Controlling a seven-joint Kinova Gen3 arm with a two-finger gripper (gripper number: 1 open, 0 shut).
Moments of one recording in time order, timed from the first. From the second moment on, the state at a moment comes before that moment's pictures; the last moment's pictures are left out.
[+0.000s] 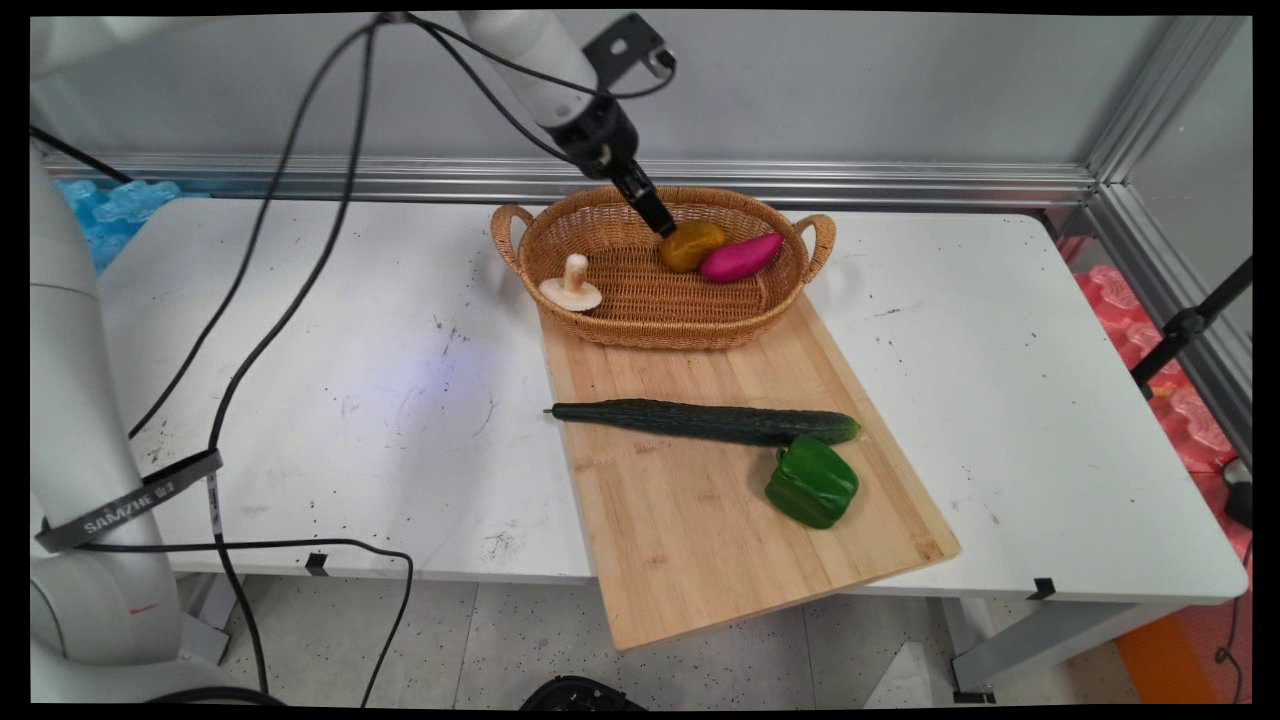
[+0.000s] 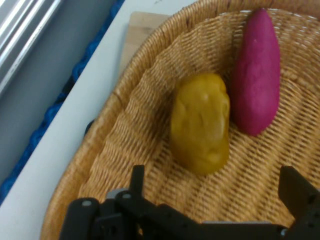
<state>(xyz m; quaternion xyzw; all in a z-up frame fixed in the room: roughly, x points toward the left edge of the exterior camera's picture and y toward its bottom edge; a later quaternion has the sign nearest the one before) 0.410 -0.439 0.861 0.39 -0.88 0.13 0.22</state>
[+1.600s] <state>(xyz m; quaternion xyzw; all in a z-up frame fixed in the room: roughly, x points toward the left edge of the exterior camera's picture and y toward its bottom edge) 0.378 -0.503 0.805 0.35 -0.91 0.11 0.20</state>
